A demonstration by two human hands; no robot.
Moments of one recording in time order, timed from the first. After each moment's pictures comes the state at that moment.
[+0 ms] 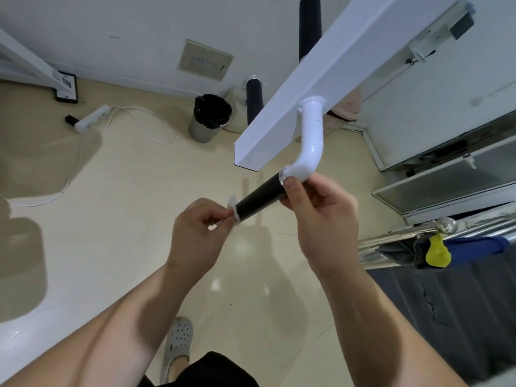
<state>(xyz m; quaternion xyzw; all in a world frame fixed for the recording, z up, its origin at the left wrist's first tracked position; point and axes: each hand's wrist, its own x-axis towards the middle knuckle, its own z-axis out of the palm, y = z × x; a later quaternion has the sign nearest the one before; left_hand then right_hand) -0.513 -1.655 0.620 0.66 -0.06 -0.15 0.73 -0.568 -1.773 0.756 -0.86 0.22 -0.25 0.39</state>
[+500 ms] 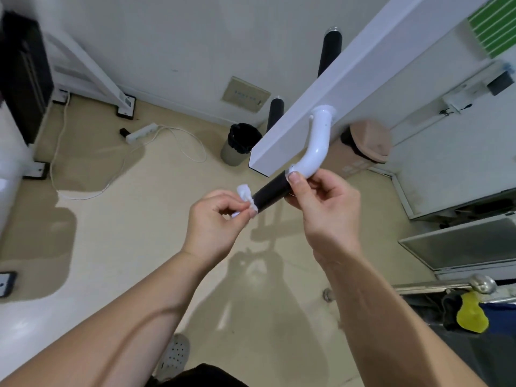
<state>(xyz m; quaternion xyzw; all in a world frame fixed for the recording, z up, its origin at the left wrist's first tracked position) -0.522 -1.656 0.642 0.62 -0.04 -0.04 0.78 -0.558 -1.776 0.760 -0.83 0.18 -0.19 0.50</state>
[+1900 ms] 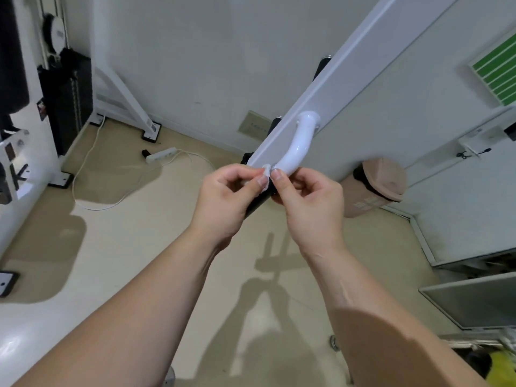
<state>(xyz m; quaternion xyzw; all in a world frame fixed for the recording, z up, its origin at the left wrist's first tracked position) -0.519 -1.688 0.691 0.45 -0.04 -0.03 0.89 -0.553 -1.798 0.760 -0.86 0.08 -0.19 0.46</state>
